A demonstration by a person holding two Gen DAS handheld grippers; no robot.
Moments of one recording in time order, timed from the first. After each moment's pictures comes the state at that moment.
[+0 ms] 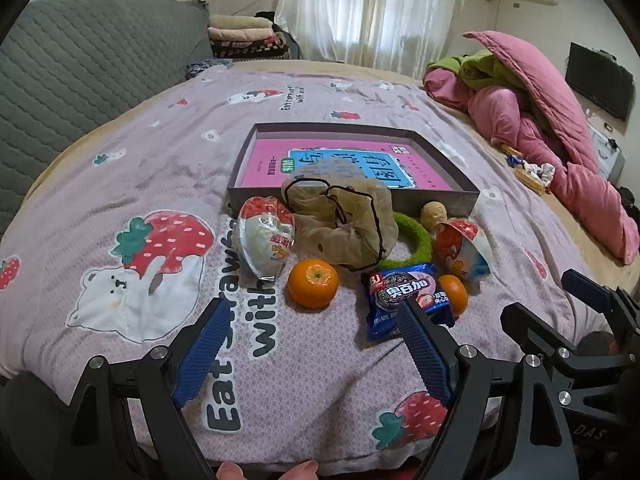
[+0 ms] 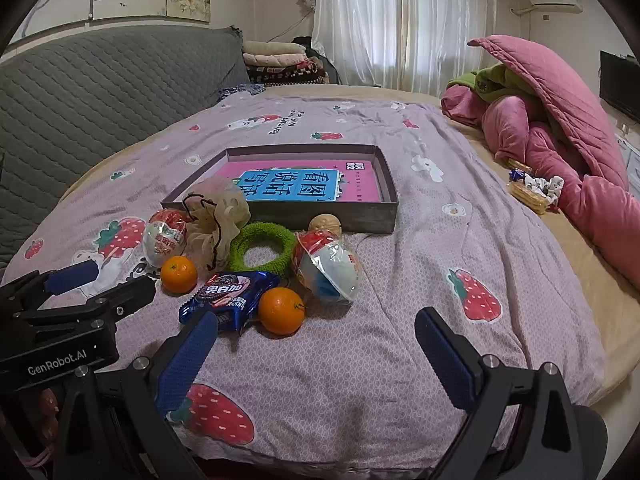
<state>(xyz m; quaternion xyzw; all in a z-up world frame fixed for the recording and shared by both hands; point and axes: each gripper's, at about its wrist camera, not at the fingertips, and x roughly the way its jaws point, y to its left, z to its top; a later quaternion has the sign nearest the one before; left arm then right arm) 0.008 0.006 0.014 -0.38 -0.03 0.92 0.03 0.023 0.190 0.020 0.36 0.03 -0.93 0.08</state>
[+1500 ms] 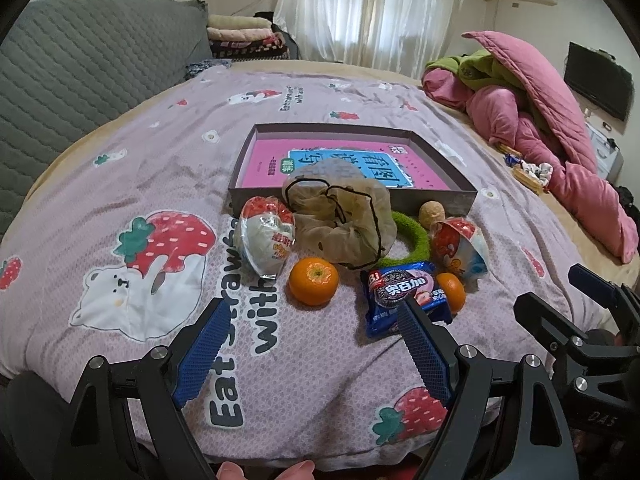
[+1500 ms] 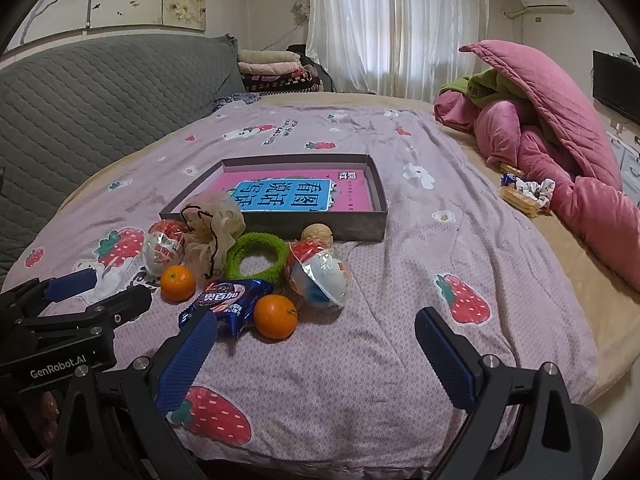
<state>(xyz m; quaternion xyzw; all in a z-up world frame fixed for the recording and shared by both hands) 0.013 0.003 0.015 -0.38 -0.03 0.92 0.03 0.029 0.197 0.028 0.34 0.02 -0.94 0.08</state>
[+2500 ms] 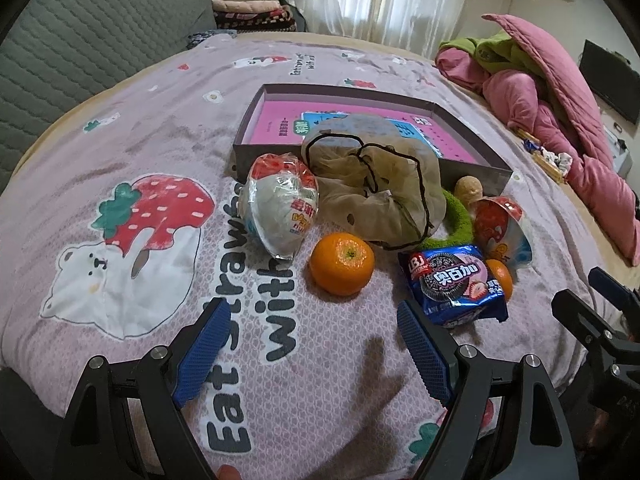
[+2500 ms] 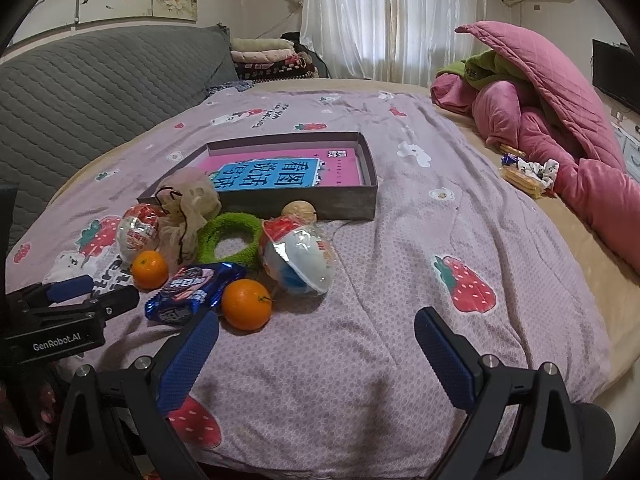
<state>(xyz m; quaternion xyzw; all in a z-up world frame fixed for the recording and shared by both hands) -0.023 -0.008 -0.027 -0.43 -0.04 0.90 0.03 0.007 0.211 0.000 0.36 0.02 -0.93 0.07</state>
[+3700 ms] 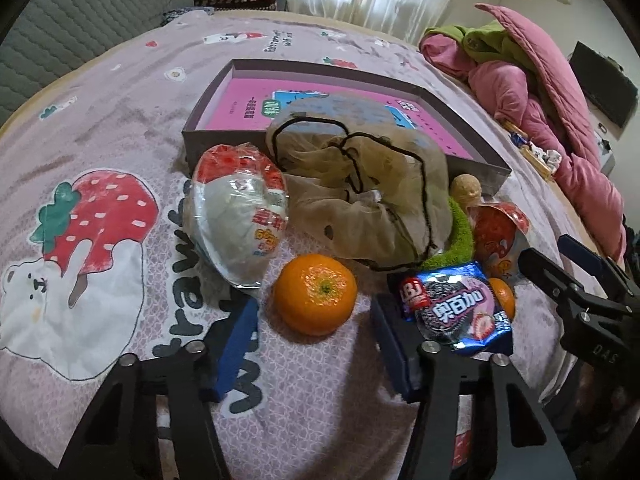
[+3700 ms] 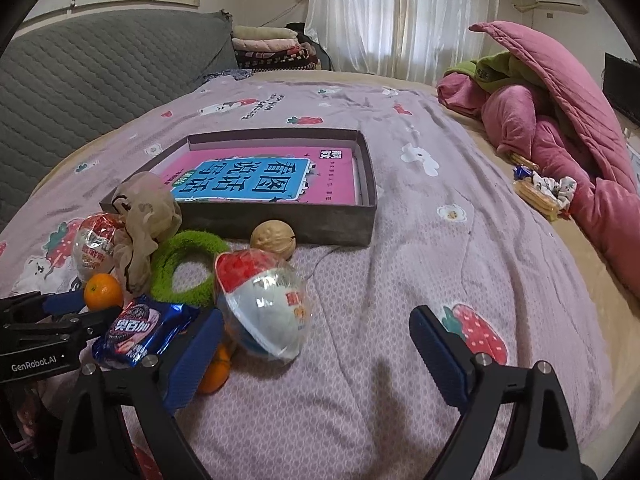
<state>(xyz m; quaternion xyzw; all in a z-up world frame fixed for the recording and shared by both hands) -0.066 -0.007 -0.048 -0.46 -0.07 0.88 0.08 -0.050 0.211 -0.013 0.37 0.04 -0.92 0.07</state>
